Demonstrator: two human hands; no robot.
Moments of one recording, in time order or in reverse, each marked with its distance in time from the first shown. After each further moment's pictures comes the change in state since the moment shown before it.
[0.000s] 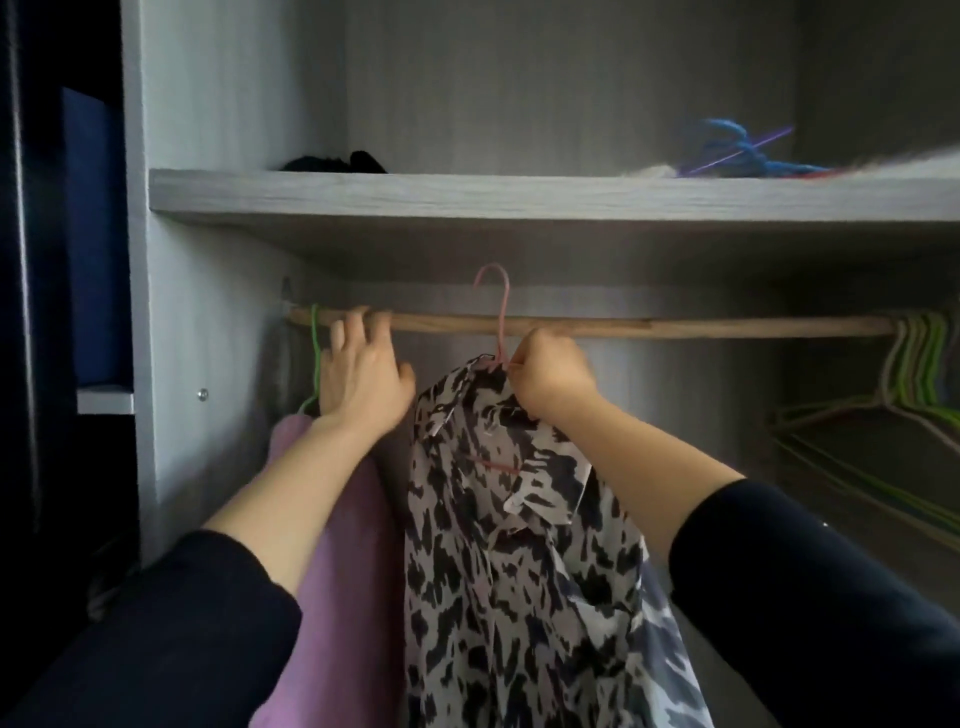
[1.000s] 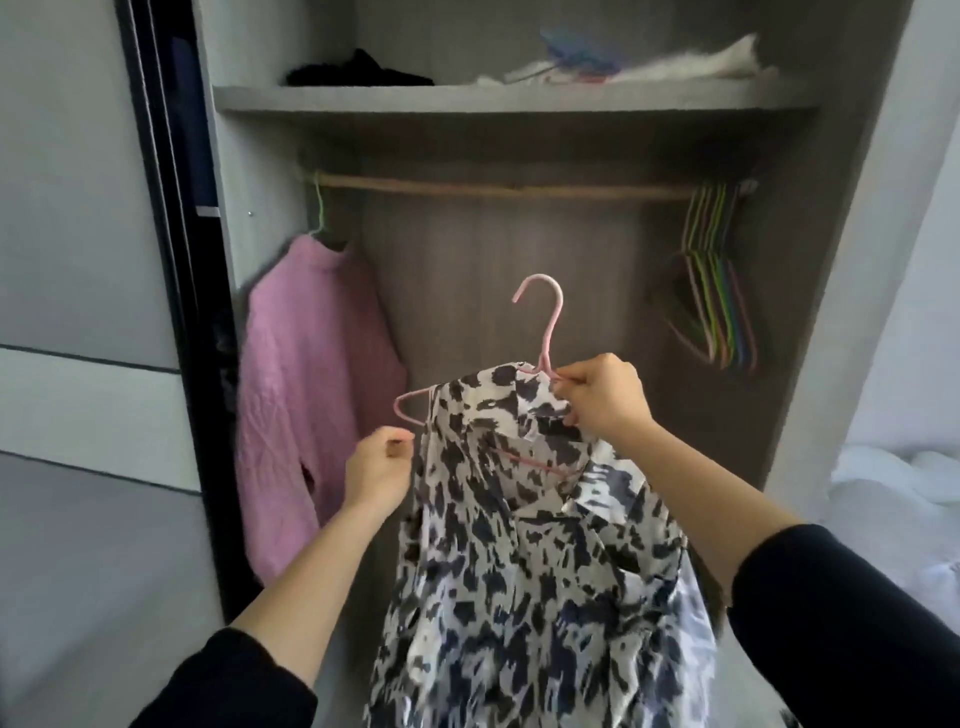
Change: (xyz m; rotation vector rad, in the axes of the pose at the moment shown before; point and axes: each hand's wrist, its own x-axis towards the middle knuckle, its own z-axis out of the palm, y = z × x) left_hand -0.389 0.224 -0.120 -0.595 -0.318 -0.755; right_hand -0.305 0.241 -0.161 0.373 -0.260 -0.006
